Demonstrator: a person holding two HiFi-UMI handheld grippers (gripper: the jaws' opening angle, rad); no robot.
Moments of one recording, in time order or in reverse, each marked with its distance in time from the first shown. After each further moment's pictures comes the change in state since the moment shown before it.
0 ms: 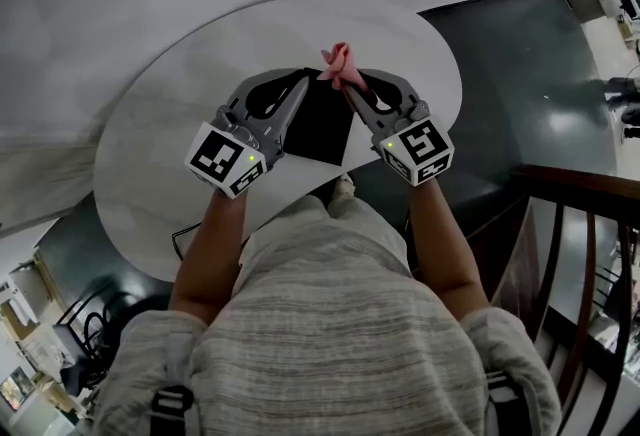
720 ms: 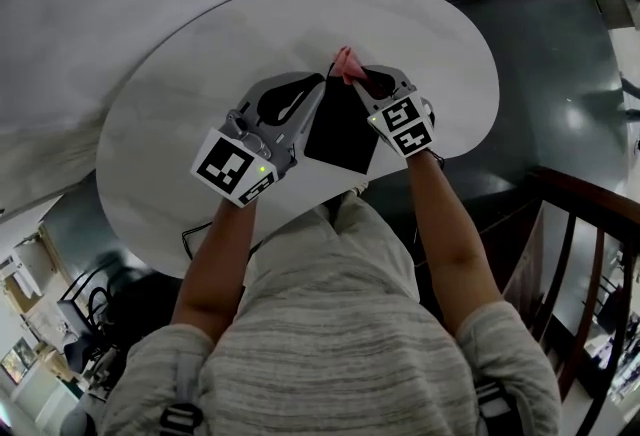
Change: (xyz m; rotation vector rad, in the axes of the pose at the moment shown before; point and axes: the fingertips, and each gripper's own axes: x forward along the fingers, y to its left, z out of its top) left arm -0.005 0.016 -0.031 -0.061 0.034 0.023; right arm 0.079 -0.011 -0.141 -0.054 0.378 0.044
